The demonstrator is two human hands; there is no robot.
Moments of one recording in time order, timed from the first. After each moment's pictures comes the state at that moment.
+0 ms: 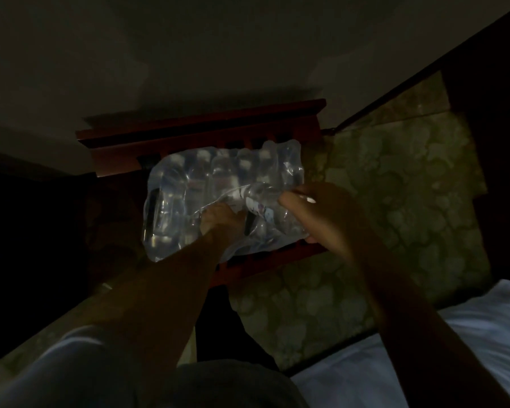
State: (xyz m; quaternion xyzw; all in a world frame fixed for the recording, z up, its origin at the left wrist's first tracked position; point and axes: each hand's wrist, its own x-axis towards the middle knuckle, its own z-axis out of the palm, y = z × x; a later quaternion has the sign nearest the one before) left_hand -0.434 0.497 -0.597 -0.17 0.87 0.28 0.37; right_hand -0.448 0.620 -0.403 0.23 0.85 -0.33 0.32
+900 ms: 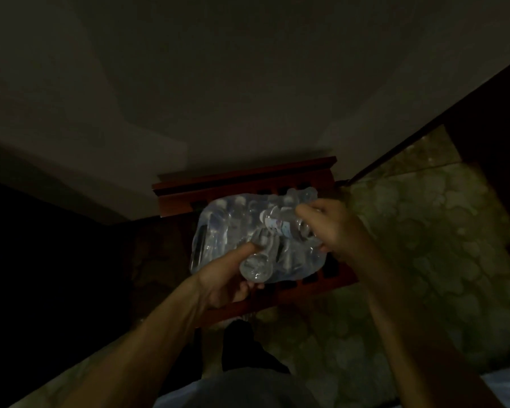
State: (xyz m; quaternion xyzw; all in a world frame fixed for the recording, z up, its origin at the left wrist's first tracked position) left_hand -0.379 0.407 -0.435 -0.31 0.42 0.69 0.51; right_hand -0.439 0.595 -0.352 0.20 0.86 -0.39 0.27
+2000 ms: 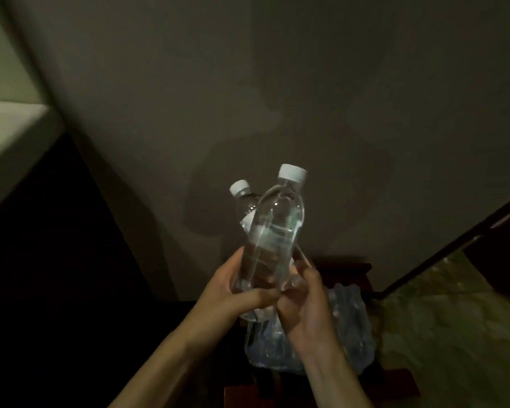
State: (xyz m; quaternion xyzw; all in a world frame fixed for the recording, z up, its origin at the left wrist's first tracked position) left_hand -0.296 0.248 -0.225 0.03 0.62 0.78 0.06; right_hand -0.335 0.389 -0.261 0.09 0.45 -0.87 0.16
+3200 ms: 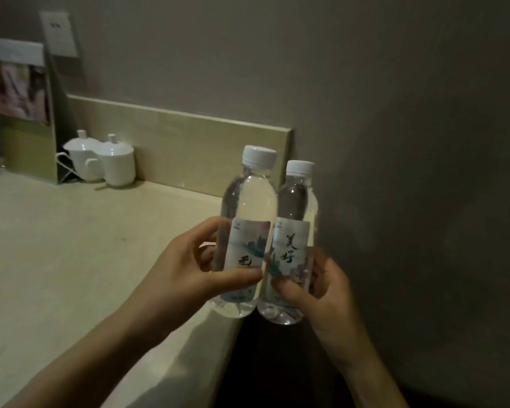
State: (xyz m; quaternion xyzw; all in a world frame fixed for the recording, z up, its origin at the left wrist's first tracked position) left_hand -0.146 -0.041 -0.061 -0.06 0.73 0.66 -0.17; right_hand -0.260 0.123 -0.103 -0.32 0.58 -0.72 0.19
